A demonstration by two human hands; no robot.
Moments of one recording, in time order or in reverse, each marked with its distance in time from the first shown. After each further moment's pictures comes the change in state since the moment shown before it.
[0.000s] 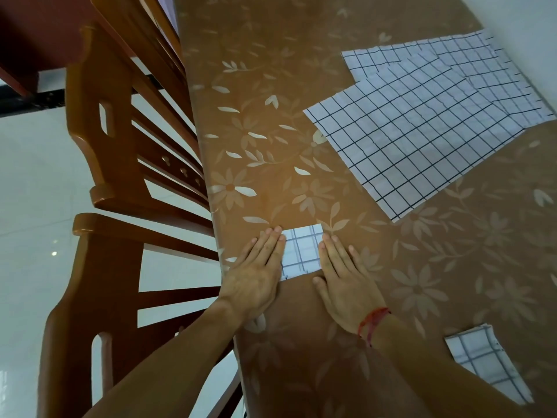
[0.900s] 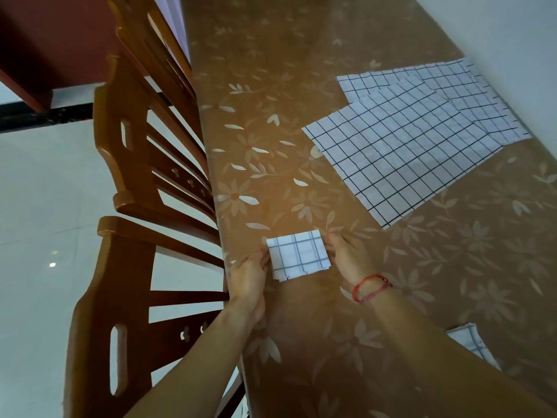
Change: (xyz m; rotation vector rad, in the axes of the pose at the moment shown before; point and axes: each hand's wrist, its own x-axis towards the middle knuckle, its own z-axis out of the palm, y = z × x) left_hand -0.001 0.044 -0.074 -1.836 0.336 -1.100; right_hand 0.042 -0.006 -0.068 1.324 0.047 0.674
